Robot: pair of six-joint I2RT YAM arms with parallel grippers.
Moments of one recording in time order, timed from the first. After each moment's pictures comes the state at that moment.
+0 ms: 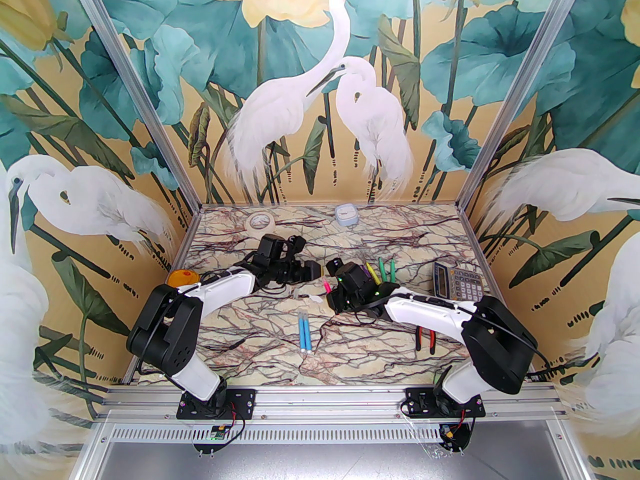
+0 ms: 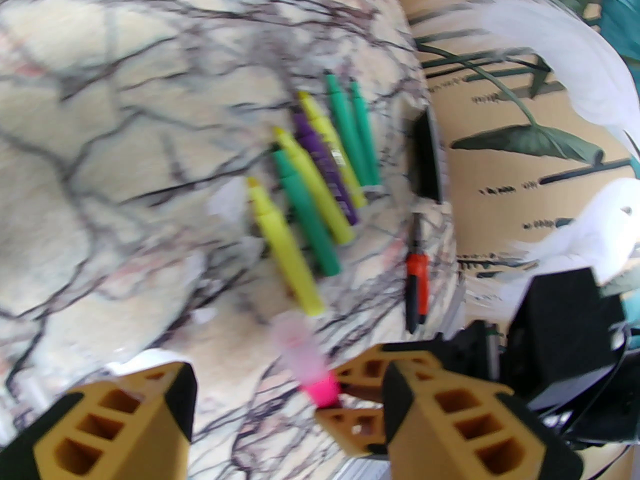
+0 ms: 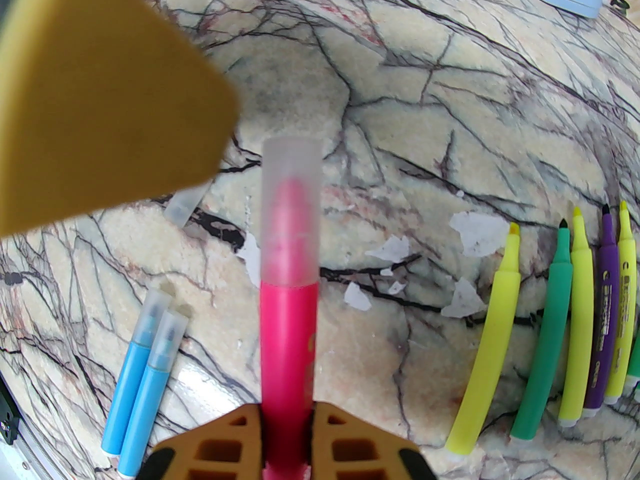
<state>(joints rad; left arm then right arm) -0.43 1.65 0.97 -0.07 0.68 -0.57 0.81 1.56 0.88 -0.19 -0.05 0.36</state>
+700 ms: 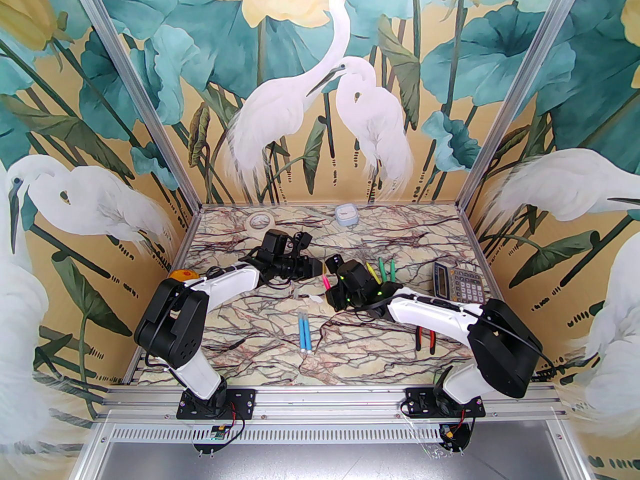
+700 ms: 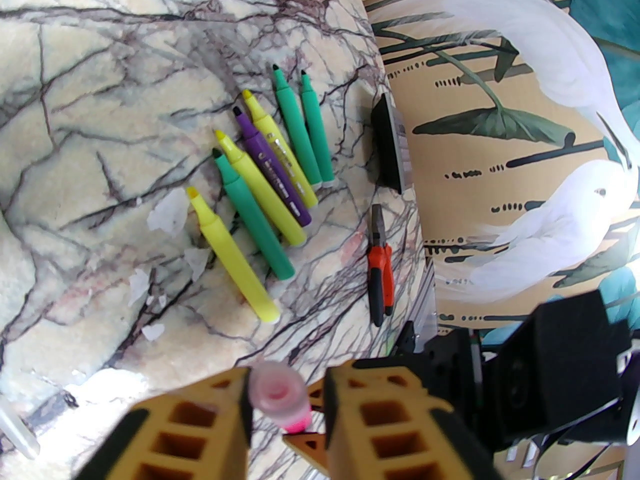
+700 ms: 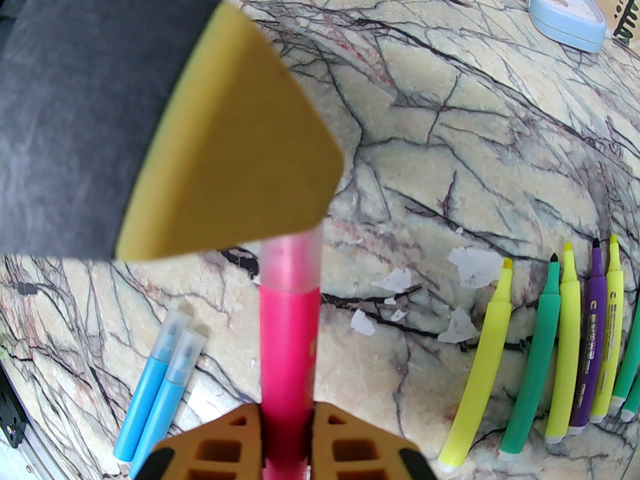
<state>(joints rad) -0.43 1.69 1.03 -0.07 0.77 -0.58 0.81 1.53 0.88 -0.16 -0.05 0.34</state>
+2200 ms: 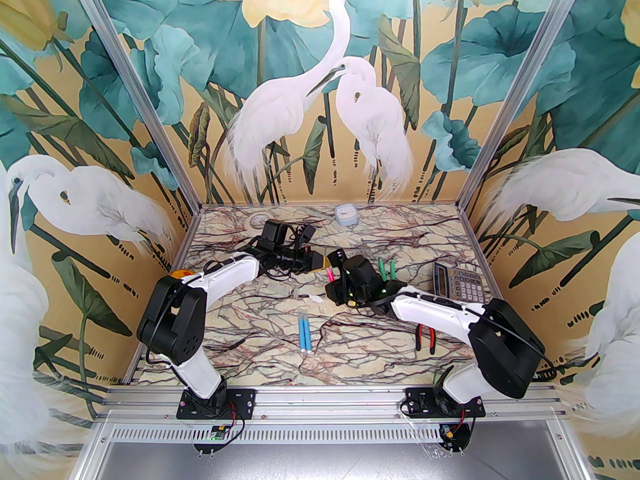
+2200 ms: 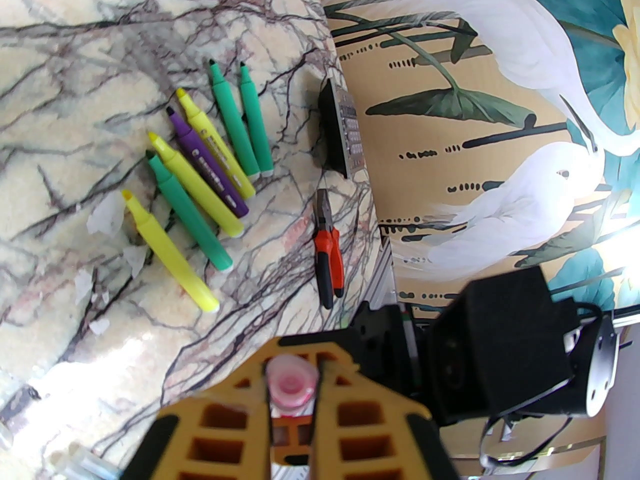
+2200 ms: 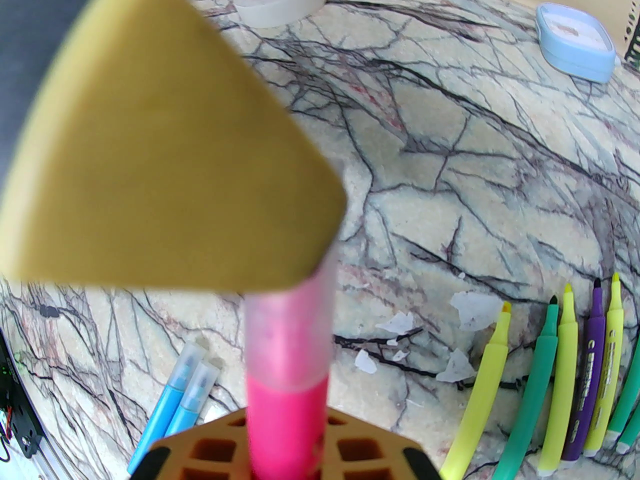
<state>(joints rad) -0.40 1.71 1.15 -0.21 0.89 -0.60 0.76 1.51 0.84 -0.03 -0.13 0.30</state>
